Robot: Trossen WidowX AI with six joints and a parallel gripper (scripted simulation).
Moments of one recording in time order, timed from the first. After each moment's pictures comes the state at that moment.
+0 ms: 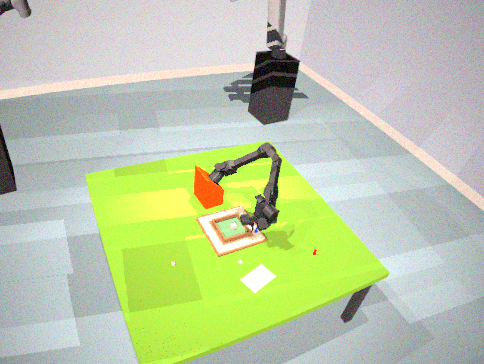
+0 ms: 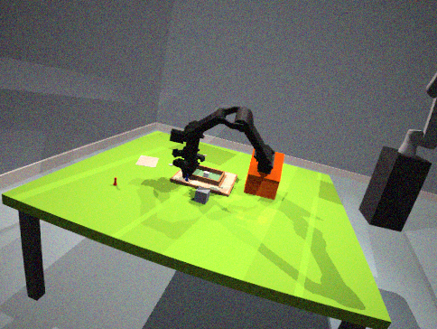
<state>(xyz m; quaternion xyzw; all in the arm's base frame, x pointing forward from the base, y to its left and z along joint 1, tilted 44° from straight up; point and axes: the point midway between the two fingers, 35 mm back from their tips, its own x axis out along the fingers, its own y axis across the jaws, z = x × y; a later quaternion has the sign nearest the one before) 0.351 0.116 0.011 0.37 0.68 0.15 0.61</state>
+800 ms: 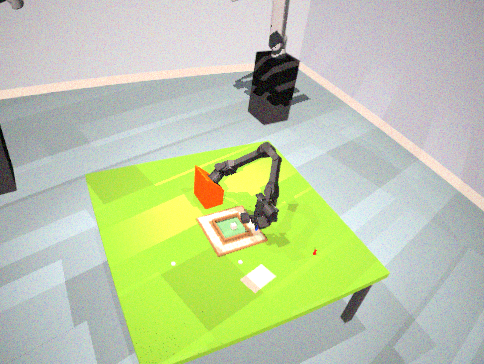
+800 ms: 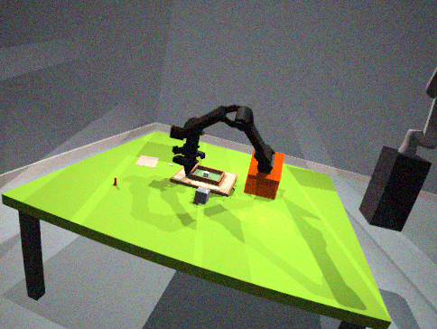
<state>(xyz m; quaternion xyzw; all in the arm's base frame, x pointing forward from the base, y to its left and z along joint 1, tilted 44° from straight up) 0.353 0.105 0.019 0.38 0.69 0.15 0.60</state>
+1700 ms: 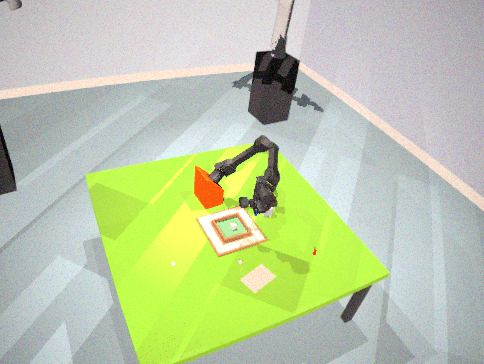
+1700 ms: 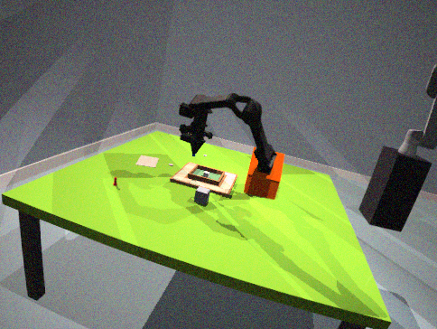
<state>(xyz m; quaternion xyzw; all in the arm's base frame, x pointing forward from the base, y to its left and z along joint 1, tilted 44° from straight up) 0.338 0.024 0.081 0.38 0.69 0.15 0.60</state>
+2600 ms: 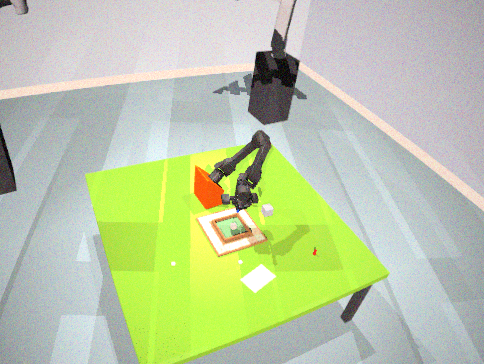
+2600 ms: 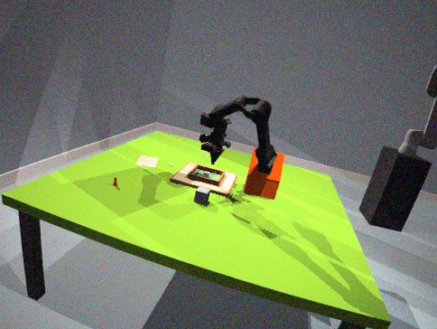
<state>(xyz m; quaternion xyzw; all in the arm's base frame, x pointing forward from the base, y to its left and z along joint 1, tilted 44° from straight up) 0.249 0.013 0.020 0.38 0.69 0.14 0.60</state>
